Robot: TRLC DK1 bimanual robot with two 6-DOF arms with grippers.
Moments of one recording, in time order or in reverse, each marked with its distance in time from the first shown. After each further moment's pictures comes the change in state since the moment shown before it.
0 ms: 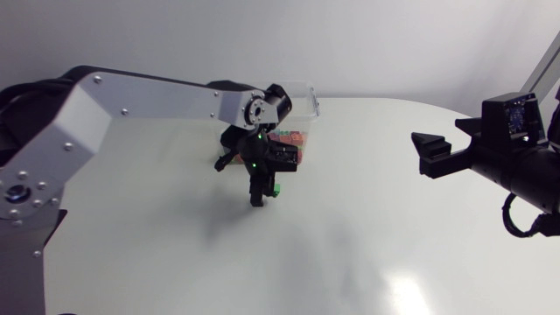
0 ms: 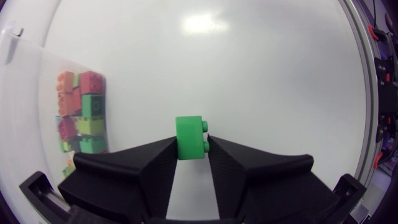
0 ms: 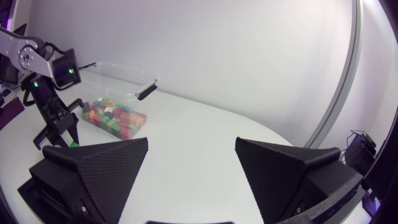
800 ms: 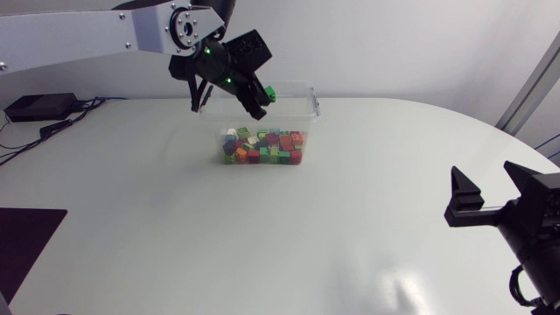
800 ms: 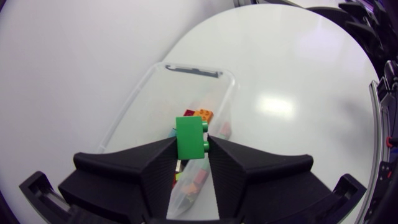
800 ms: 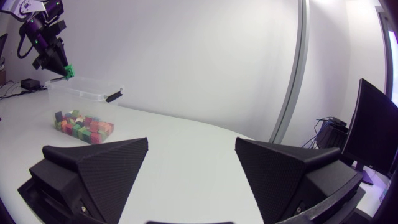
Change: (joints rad) left arm 0.170 -0.183 0.114 0.297 0.127 -0.356; right arm -0.081 -0.475 -0.402 0.159 0.134 0.030
